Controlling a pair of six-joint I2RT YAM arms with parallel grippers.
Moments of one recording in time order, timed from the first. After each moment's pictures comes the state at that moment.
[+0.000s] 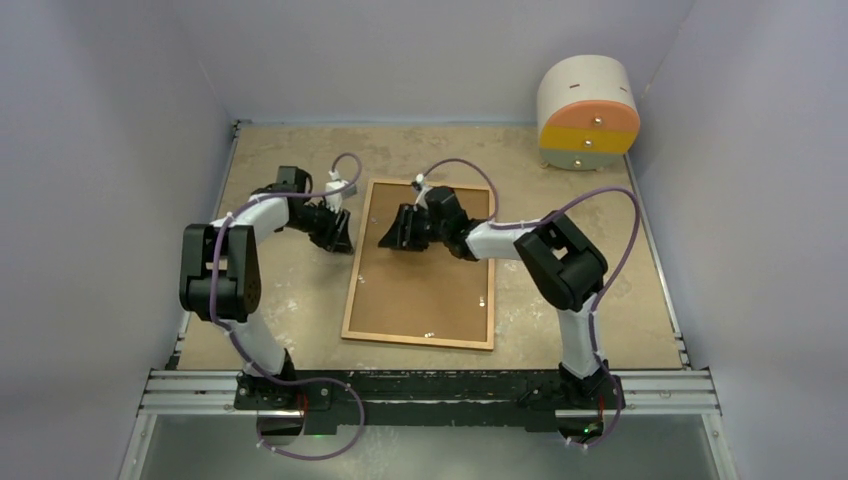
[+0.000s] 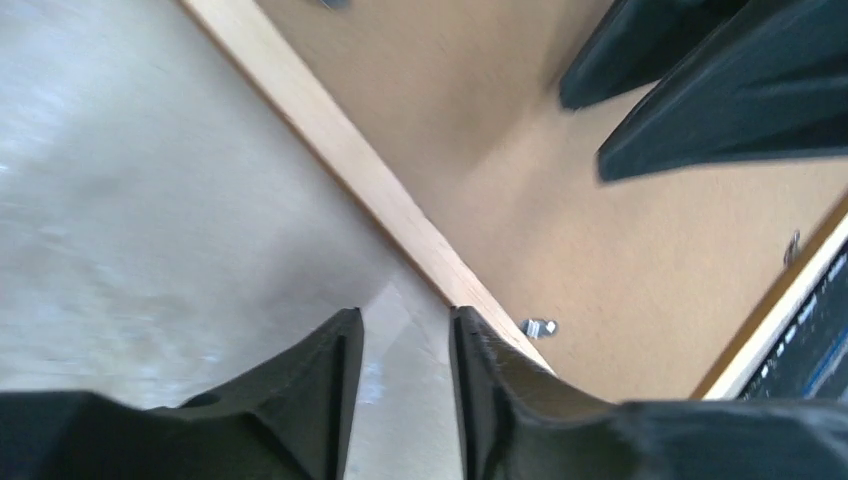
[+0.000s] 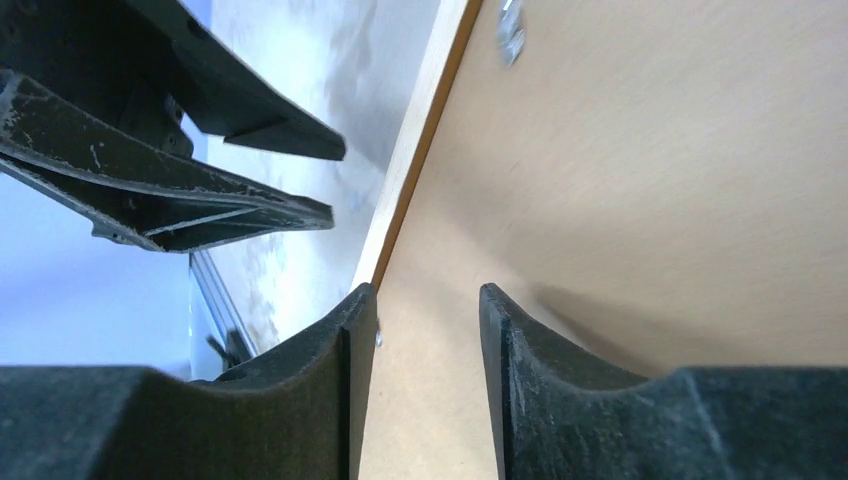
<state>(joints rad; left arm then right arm) -0.05 1.75 1.08 -0.61 0.68 0.50 0.73 2.05 1.16 0.33 -0.42 0.82</state>
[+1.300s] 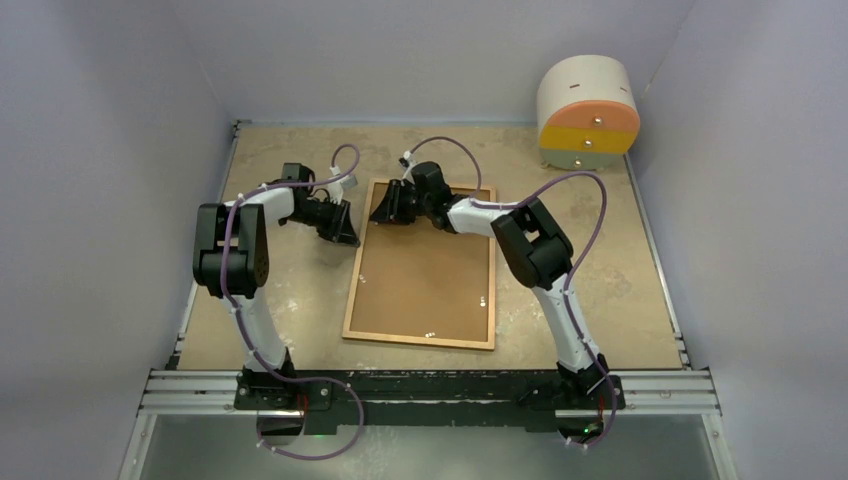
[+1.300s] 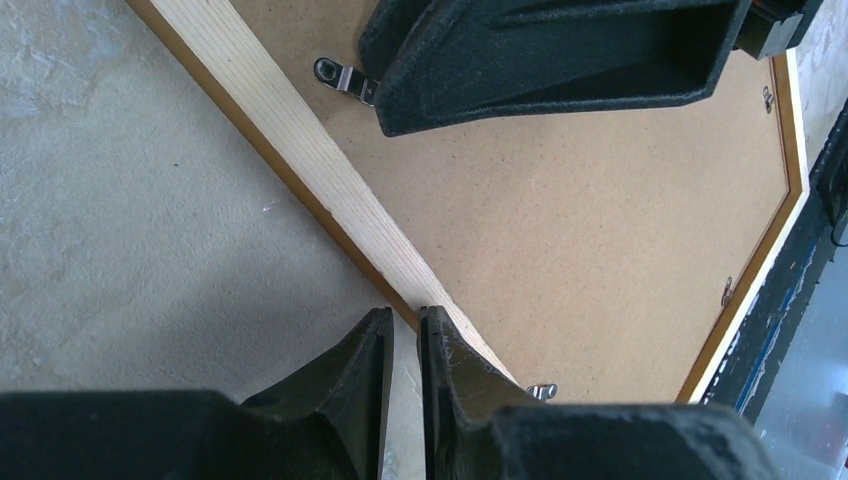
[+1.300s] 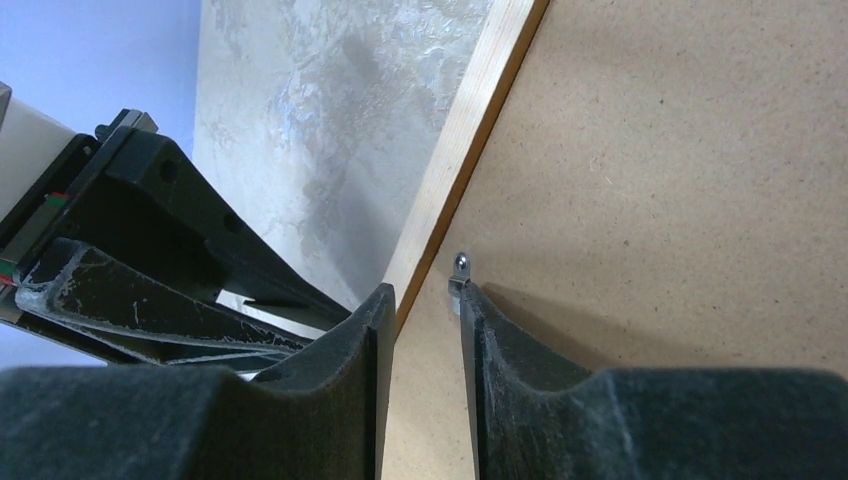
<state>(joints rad) -0.02 1.95 1.21 -0.55 0.83 0.40 0.64 2.32 1.57 0.21 -0.44 0.77</state>
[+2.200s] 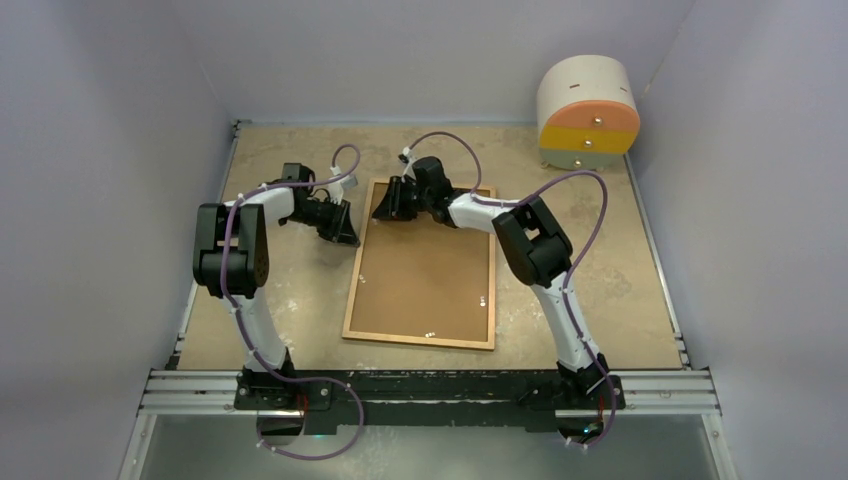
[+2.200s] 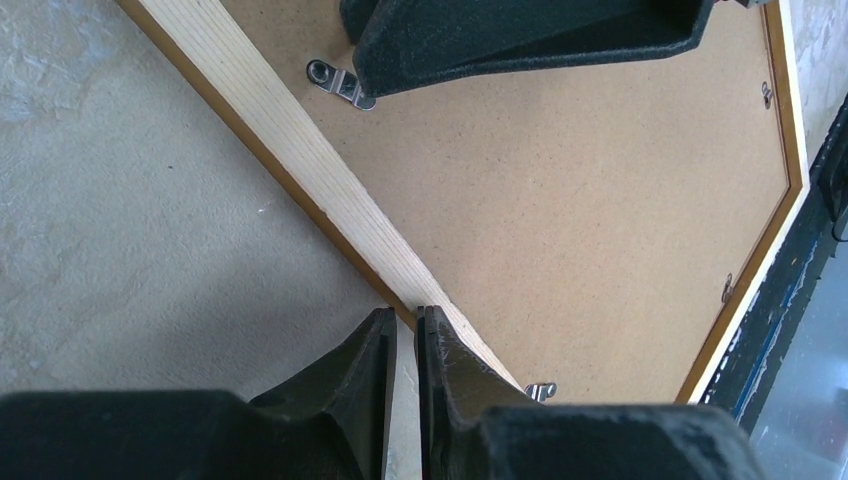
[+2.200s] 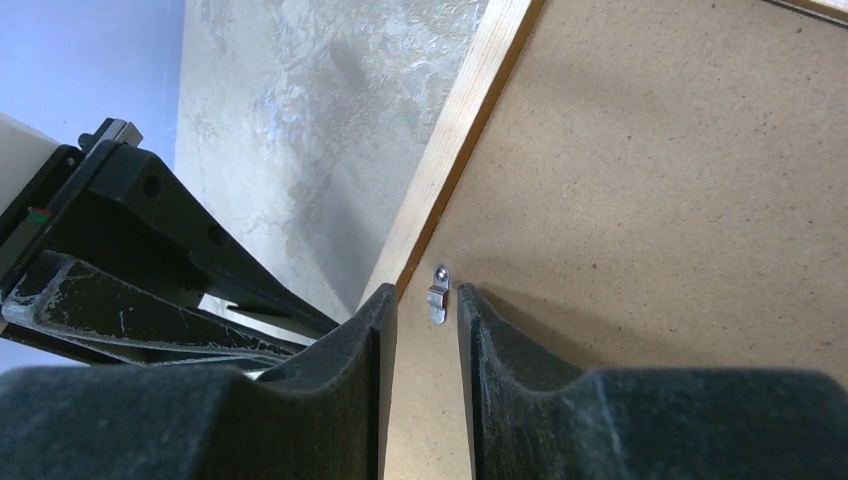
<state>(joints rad) -0.02 1.95 1.22 -0.56 0.83 0.41 0.62 2.35 1.64 0.14 -0.46 0.71</state>
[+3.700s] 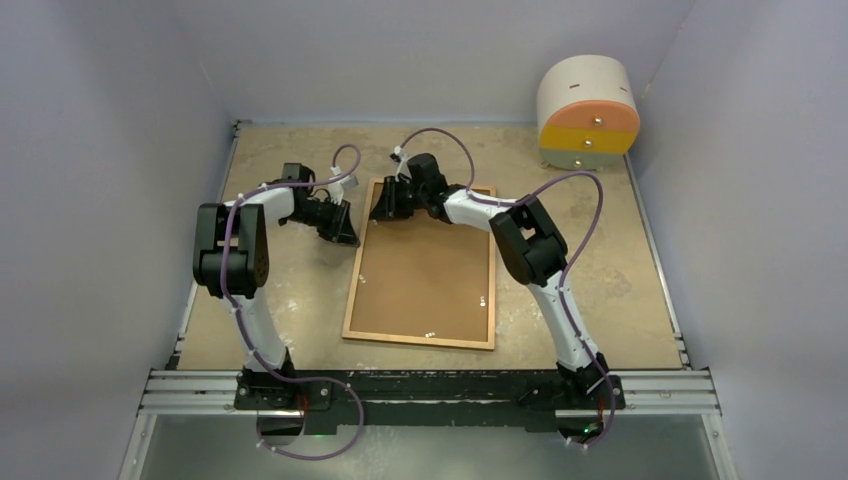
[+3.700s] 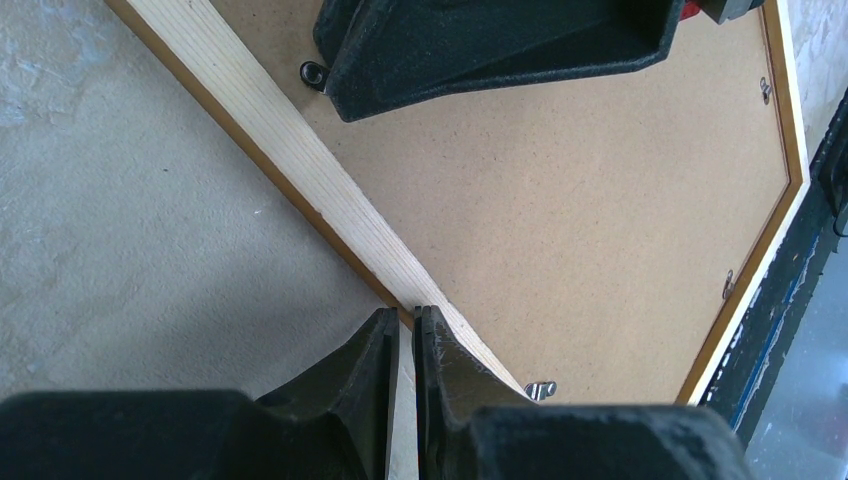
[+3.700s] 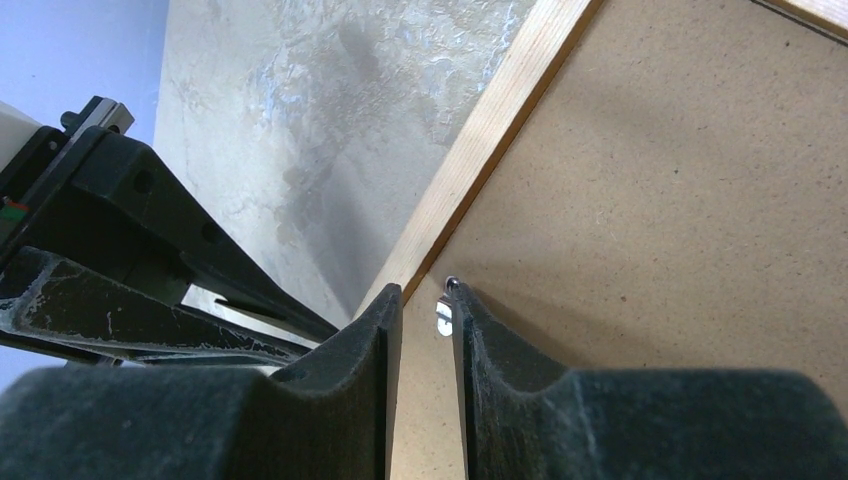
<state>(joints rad) -0.02 1.95 1.22 -0.56 0.83 0.43 0.64 2.39 1.74 0.04 -0.50 0.61</state>
